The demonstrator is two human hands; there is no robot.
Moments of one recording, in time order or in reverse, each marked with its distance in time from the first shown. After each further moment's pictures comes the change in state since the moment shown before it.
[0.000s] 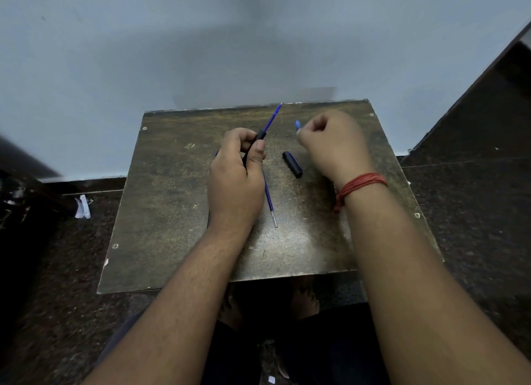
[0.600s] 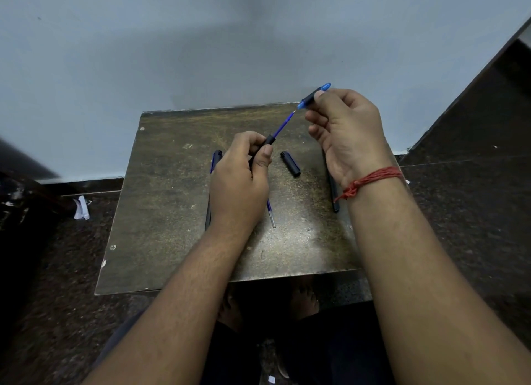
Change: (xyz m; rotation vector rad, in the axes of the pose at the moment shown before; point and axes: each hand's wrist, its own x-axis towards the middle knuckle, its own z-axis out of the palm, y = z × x) left_hand -0.002 0.001 0.002 0.037 -0.071 0.047; right_hand -0.001 -0.009 -0.013 1.080 0.016 0.140
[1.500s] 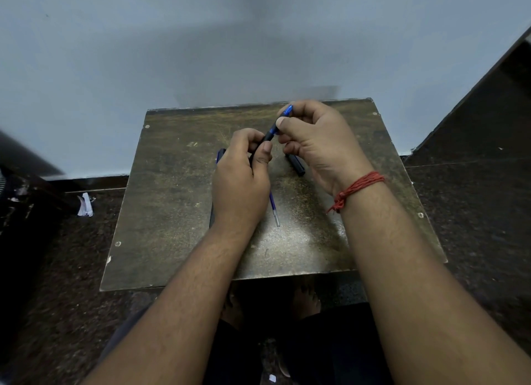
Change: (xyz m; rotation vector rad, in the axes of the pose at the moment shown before) left_hand 0.001 0.001 -0.003 0.005 0.030 -0.027; right_hand -0.013 0.016 0.017 -0.339 -0.295 -0.004
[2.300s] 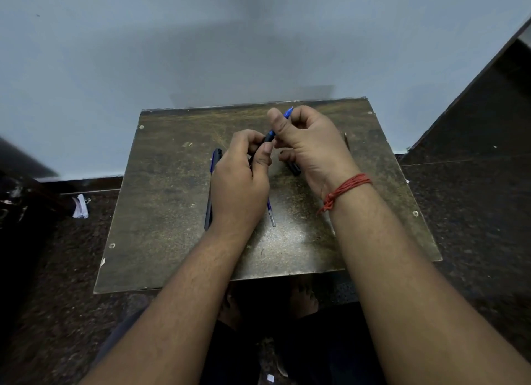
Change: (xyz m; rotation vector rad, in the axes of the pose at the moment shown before) left_hand -0.002 -0.001 0.004 -0.007 0.004 0.036; right_hand 0.001 0.012 0.002 0.054 0.014 0.039
